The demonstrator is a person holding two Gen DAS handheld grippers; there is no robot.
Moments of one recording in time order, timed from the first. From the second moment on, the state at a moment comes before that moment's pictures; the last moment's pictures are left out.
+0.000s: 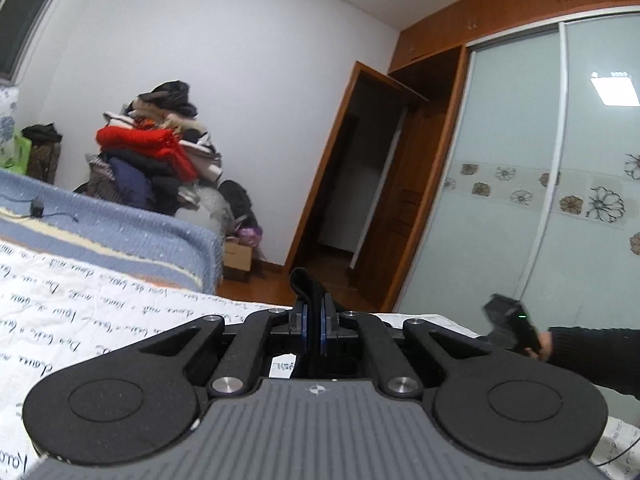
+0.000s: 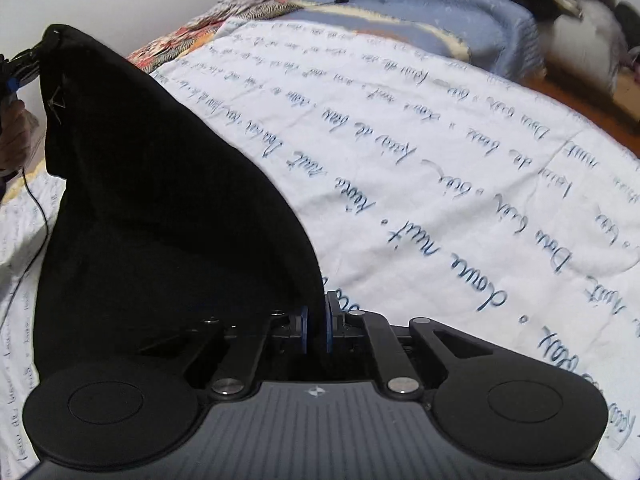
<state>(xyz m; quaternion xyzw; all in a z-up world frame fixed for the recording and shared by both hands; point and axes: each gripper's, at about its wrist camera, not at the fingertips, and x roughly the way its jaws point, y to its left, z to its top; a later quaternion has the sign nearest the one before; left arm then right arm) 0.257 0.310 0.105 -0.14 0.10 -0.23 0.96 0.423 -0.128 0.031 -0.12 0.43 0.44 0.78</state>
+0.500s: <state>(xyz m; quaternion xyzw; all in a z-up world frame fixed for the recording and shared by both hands) 0.140 0.360 0.019 -0.35 0.22 -0.13 0.90 0.175 -0.121 0.050 -0.19 0.31 0.44 0.82</state>
